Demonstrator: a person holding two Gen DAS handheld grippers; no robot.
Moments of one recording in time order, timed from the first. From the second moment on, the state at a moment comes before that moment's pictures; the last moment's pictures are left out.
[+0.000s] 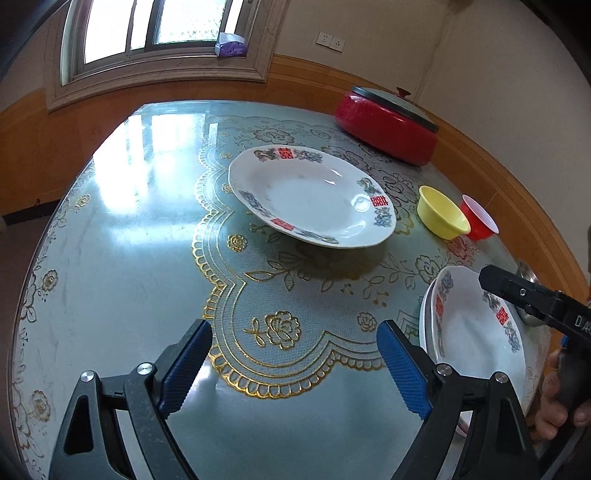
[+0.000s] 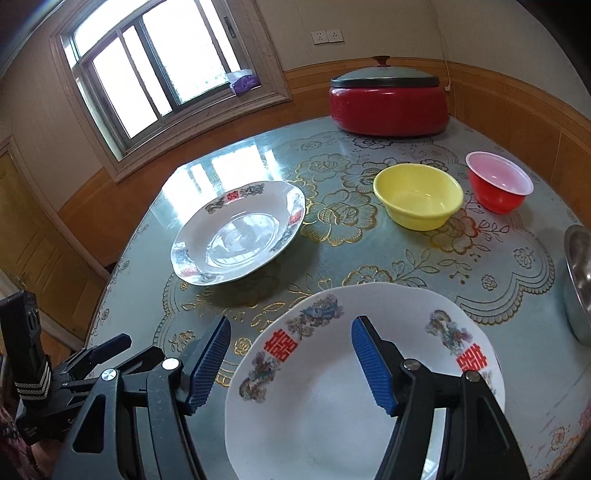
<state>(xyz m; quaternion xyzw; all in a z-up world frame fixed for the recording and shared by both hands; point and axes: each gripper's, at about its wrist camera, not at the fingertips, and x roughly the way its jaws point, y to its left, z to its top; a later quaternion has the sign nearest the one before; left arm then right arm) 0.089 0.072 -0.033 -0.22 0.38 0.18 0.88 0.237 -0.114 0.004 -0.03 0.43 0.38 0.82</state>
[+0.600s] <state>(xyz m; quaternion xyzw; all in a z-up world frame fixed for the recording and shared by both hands) 0.127 0.161 -0.025 -0.26 0.36 0.19 0.88 0.327 -0.045 -0.007 0.05 0.49 0.38 0.78</state>
